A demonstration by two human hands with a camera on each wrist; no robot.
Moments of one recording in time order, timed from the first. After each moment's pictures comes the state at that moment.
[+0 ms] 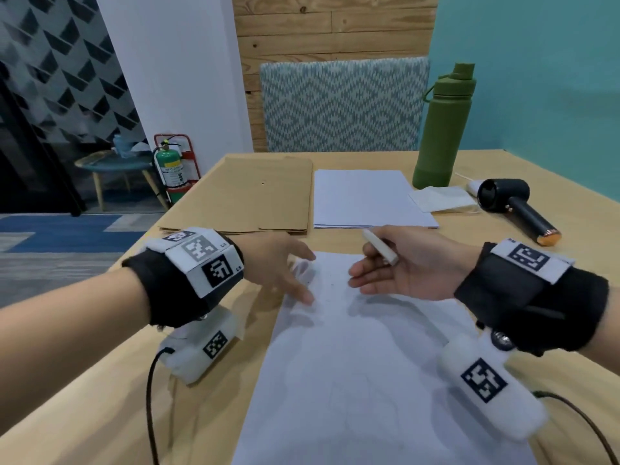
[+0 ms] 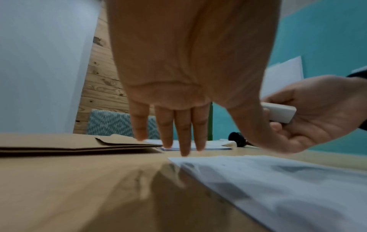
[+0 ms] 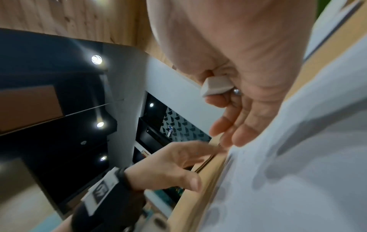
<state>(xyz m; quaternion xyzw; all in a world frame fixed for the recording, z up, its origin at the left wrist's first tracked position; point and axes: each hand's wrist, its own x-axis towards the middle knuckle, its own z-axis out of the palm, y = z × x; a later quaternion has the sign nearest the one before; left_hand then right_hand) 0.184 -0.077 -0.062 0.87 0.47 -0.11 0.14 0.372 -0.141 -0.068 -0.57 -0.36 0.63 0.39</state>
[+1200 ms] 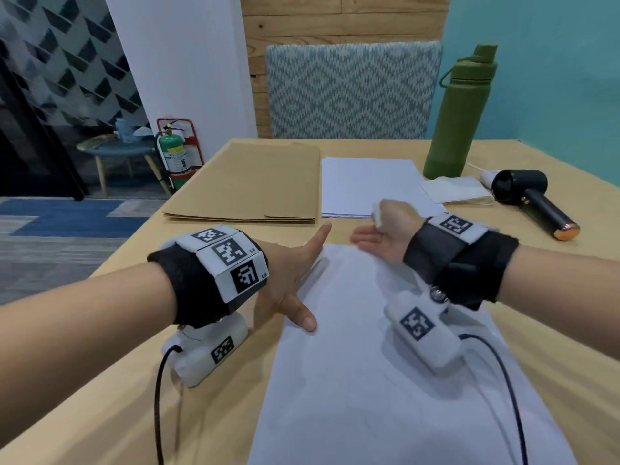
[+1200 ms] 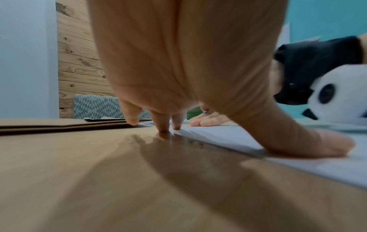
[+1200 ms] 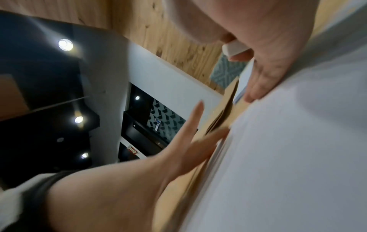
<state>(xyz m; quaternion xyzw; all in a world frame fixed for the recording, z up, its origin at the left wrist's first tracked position) 0.184 -0.082 -0.083 0.86 0.45 -0.19 0.18 0.349 -0.086 -0.088 -0.58 -0.24 0.58 0.52</state>
